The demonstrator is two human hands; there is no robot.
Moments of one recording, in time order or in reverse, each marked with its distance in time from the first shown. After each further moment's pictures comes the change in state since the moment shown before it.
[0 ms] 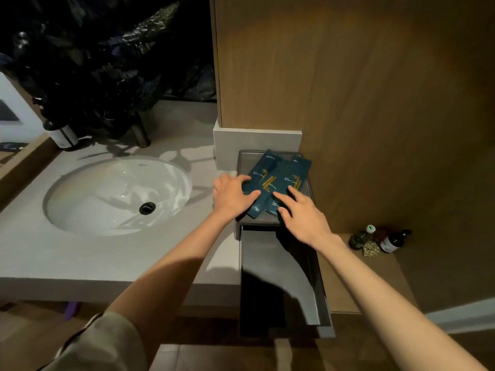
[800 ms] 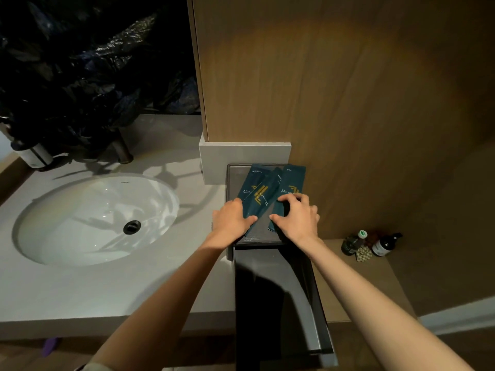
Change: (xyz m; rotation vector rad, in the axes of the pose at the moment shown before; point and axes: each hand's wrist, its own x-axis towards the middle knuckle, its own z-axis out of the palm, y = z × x) left_hand 0.005 0.012 0.013 0.076 -0.148 0.028; right_hand 0.036 -0.006 -0.004 0.180 0.148 0.390
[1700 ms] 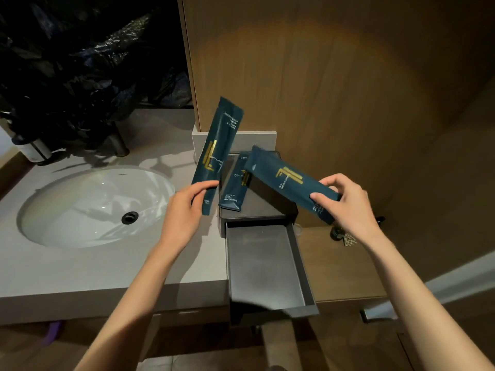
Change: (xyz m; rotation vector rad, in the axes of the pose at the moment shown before) left_hand -0.108 -0.032 -0.065 -0.522 0.342 0.286; right_hand -0.088 0.063 -0.107 0.400 0.192 -0.204
